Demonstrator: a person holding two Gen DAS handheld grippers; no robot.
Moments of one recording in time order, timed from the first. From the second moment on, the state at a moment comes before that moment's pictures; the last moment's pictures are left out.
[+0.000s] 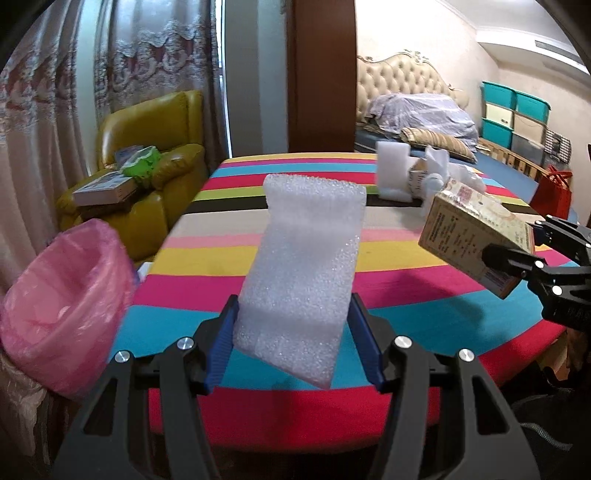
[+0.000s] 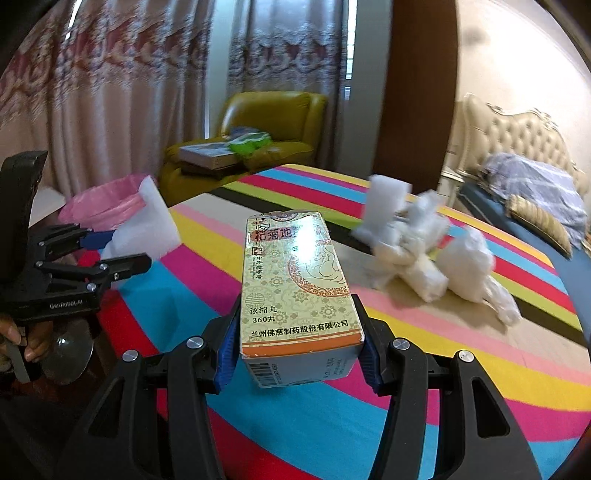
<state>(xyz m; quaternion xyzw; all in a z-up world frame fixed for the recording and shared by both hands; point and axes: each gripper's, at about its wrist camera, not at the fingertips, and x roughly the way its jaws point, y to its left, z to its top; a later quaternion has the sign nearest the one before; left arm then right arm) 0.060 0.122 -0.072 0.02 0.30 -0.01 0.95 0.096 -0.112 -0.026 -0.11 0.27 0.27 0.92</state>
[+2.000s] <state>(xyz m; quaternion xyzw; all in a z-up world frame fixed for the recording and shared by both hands) 0.032 0.292 -0.030 -0.05 0.26 0.19 0.95 0.159 0.042 0.035 -0.09 0.24 0.37 0.89</state>
